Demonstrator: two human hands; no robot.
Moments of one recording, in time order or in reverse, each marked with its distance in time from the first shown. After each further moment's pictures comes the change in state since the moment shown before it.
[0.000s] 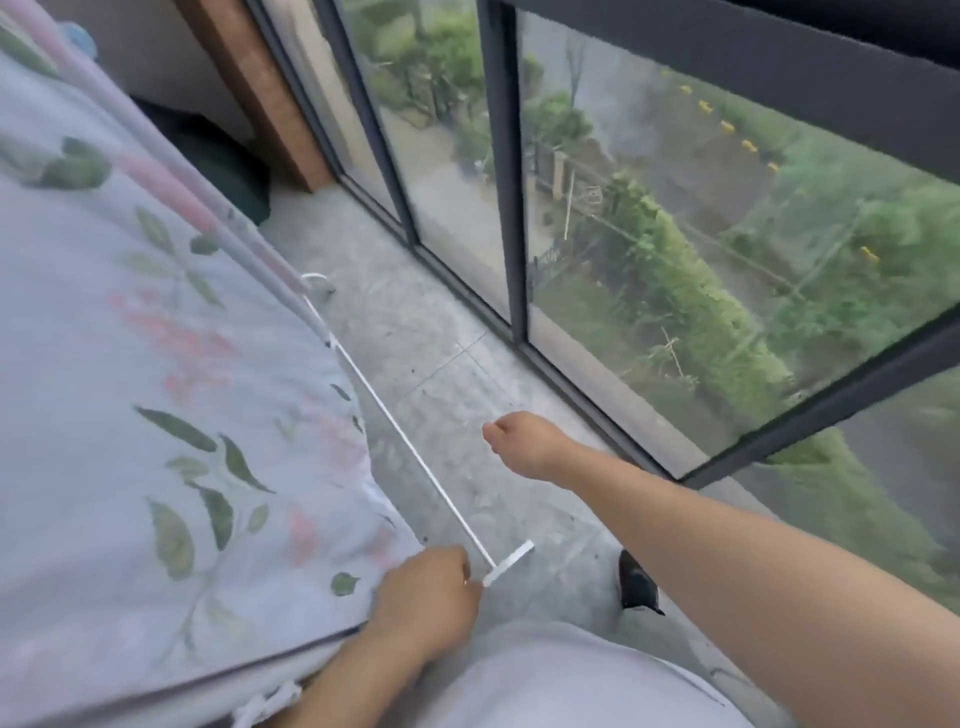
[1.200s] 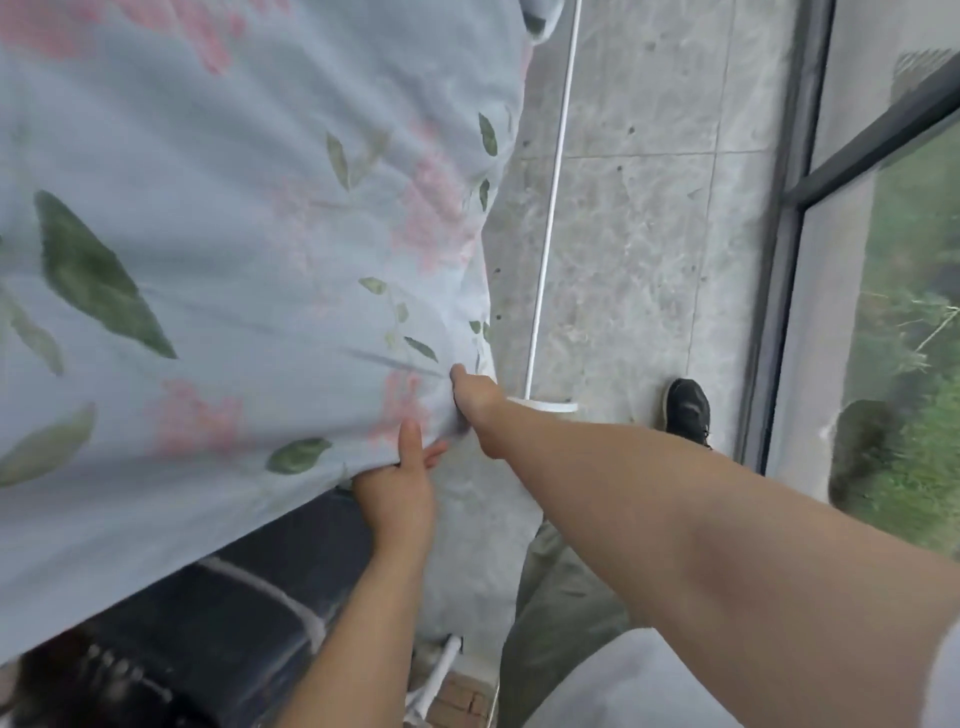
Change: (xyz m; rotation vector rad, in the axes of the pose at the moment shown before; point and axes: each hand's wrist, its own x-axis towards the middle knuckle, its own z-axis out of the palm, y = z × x) left_hand 0.101 0.040 0.077 -1.495 0.905 -1.273; right_hand 0.147 0.035 0.177 0.075 -0.755 0.400
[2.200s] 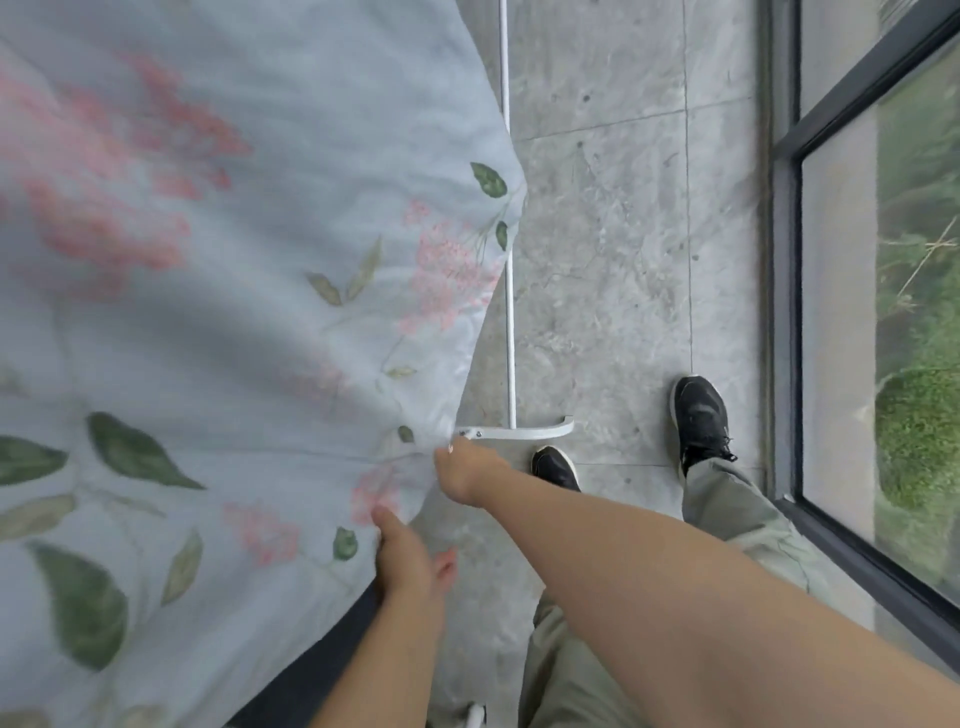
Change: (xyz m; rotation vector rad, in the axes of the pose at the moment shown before) left_hand 0.091 -0.107 0.099 -0.057 0.055 -0.746; right_hand 0.140 0.047 -0.028 -0.703 -0.152 -0.156
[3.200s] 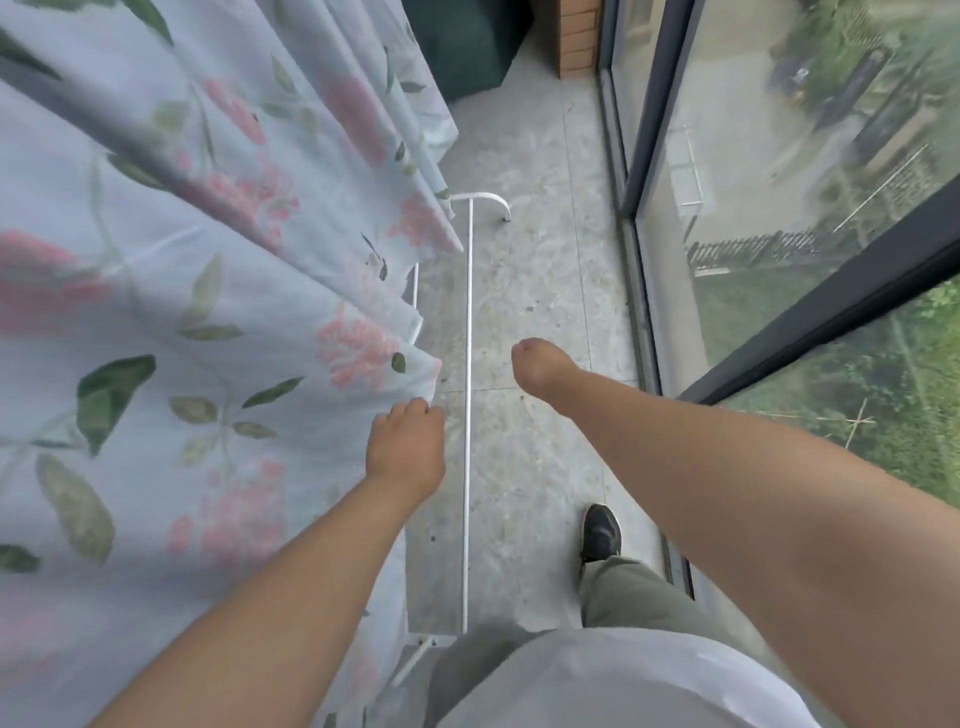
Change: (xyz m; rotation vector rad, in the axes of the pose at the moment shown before) left_hand -0.308 0.303 0.149 1.600 0.179 1.689; right_hand -0.250 -0.123 -0.455 0.106 0.653 -0.048
